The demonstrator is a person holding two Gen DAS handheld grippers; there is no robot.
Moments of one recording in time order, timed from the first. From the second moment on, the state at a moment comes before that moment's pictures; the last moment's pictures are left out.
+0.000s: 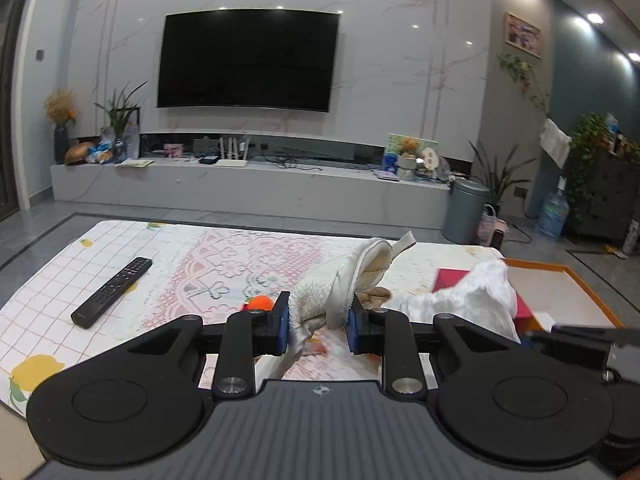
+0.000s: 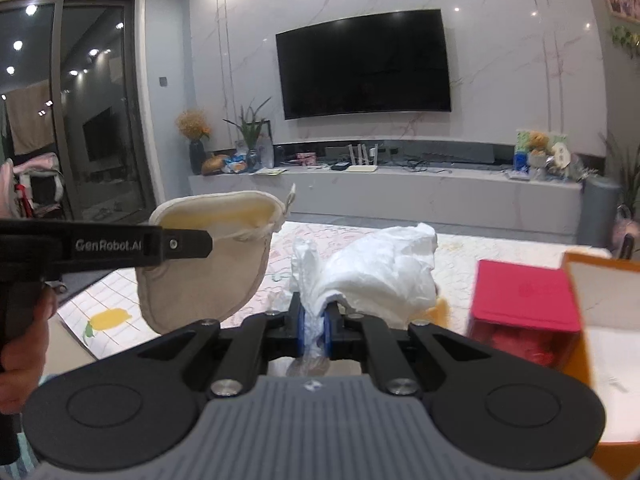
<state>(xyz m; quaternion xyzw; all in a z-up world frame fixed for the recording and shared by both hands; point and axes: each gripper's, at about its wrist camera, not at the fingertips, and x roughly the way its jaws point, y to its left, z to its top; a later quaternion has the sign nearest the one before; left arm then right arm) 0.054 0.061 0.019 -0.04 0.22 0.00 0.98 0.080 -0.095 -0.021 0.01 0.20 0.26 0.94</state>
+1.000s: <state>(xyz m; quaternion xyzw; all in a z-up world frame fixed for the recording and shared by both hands) 0.095 -0.112 0.064 0.01 0.20 -0.23 0.95 0.048 -0.275 0.064 -0.04 0.16 0.05 0.99</state>
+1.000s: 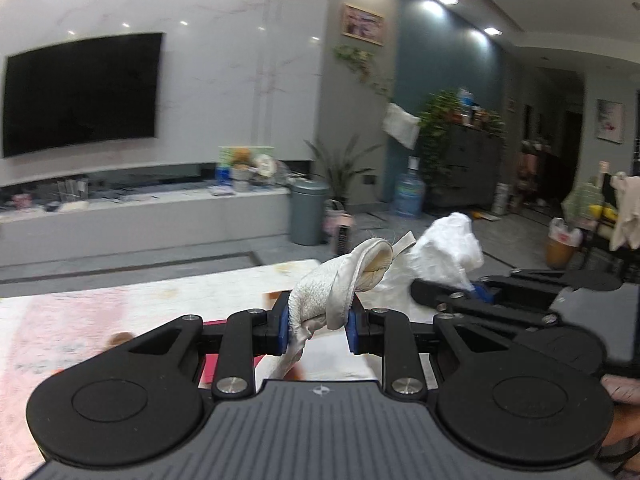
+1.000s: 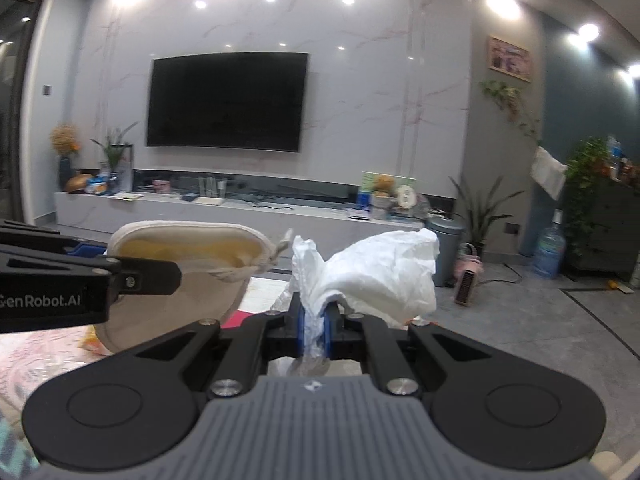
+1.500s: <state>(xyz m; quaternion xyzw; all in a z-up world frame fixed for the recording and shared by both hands) 0.177 -0.179 0.022 -0.01 0.27 -0.30 0.92 0.118 -0.345 0.036 -0.06 0.23 0.02 0.97</state>
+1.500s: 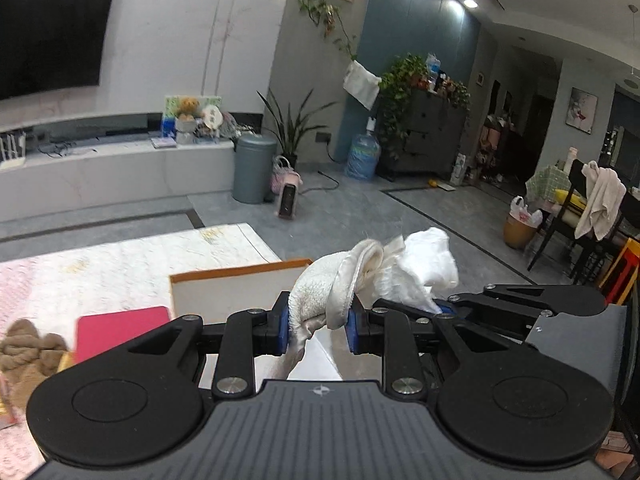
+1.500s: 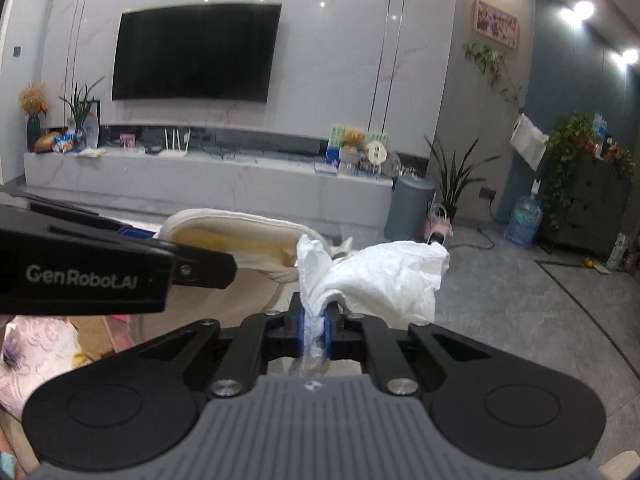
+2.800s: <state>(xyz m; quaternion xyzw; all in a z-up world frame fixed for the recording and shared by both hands) 0.227 -0.183 -0.035 -0.02 0.38 -0.28 0.88 0.212 -0.351 -0.059 -0.09 0.40 0.06 0.91</state>
